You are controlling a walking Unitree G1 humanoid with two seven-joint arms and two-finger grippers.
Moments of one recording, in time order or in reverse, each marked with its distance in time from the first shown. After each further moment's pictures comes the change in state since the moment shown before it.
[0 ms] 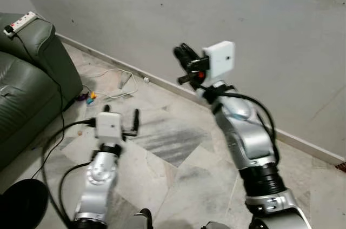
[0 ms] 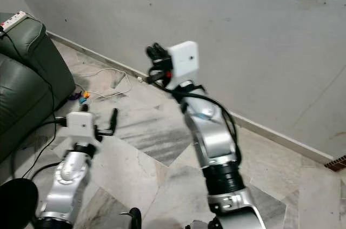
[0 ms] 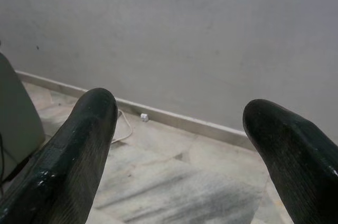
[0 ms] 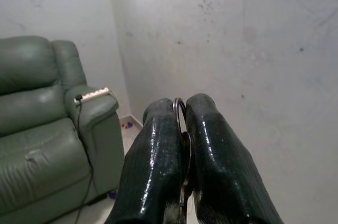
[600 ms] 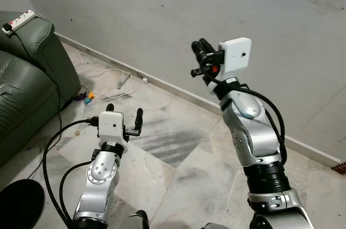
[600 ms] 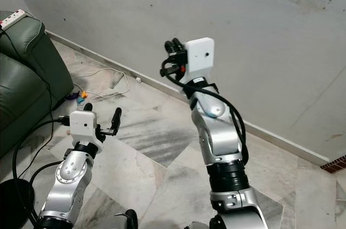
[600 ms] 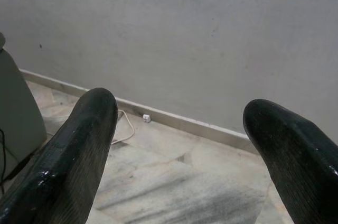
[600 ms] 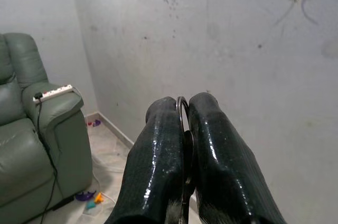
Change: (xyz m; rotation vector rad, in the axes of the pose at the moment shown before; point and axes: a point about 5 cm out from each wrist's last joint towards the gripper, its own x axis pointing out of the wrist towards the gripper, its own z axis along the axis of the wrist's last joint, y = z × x) left arm 0.001 0.008 0.001 -0.007 -0.004 0.004; right arm -0.002 -0.021 0.000 -0.041 0.016 -0.164
